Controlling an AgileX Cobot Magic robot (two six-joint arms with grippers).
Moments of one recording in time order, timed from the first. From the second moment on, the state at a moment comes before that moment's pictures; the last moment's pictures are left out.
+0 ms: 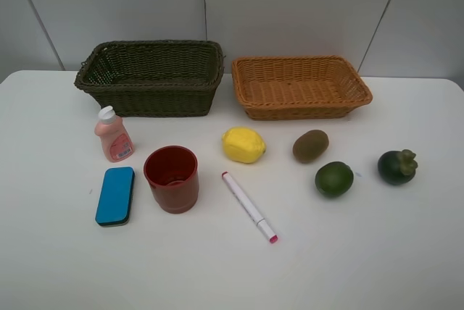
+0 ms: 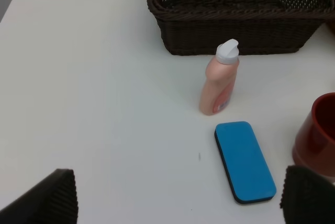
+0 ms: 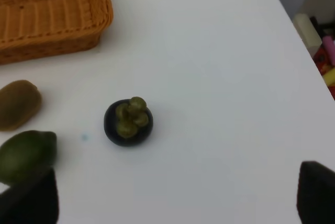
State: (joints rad) left arm 0.00 -0.01 -0.50 -0.04 1.07 -0.06; right arm -0.09 0.35 -0.64 -0.16 1.03 0.05
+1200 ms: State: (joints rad) left arm 0.00 -0.01 -0.50 -0.04 1.07 -0.06; right arm -0.09 1.56 -0.82 0.00 0.64 -0.17
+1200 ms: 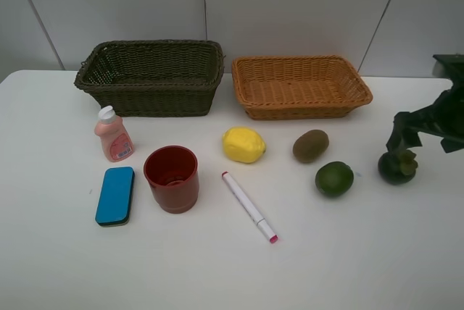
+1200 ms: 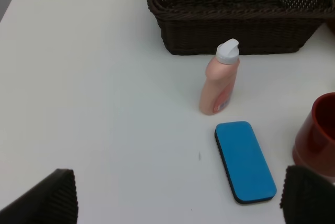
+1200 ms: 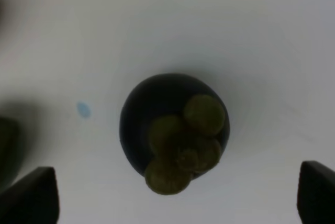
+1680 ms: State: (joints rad) left arm 0.00 -0.01 -0.50 -0.04 1.07 -0.06; right arm -0.09 1.68 -0.82 0.02 0.60 -0.17
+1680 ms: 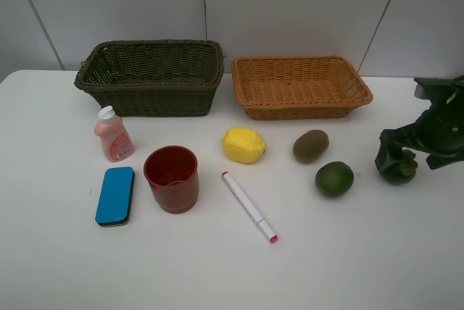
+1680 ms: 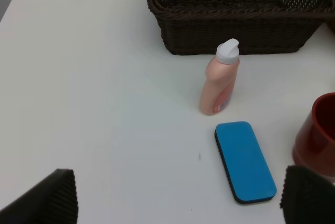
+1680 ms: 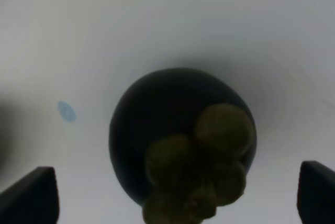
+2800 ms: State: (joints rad) left arm 0.00 -0.01 -0.50 -0.04 1.07 -0.06; right arm -0.09 1.76 -0.82 0.02 0.51 -0.17
